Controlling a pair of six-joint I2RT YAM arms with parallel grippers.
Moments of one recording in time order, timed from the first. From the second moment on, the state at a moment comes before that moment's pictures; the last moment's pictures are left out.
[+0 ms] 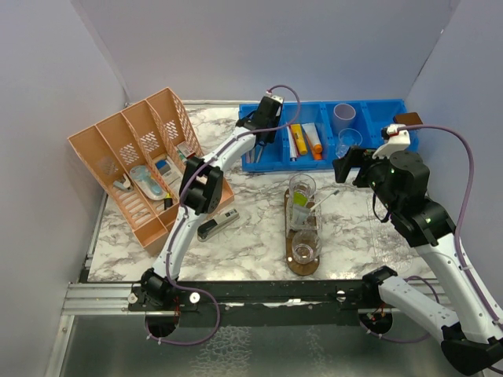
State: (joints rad) left arm -0.54 2.57 2.38 -0.52 -0.19 -0.12; right arm 0.41 0.81 1.04 -0.51 0.21 0.27
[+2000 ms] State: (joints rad) left arm -0.52 2.16 2.24 -0.58 -0.01 -0.25; right arm 0.41 0.76 1.03 -0.53 0.16 0.29
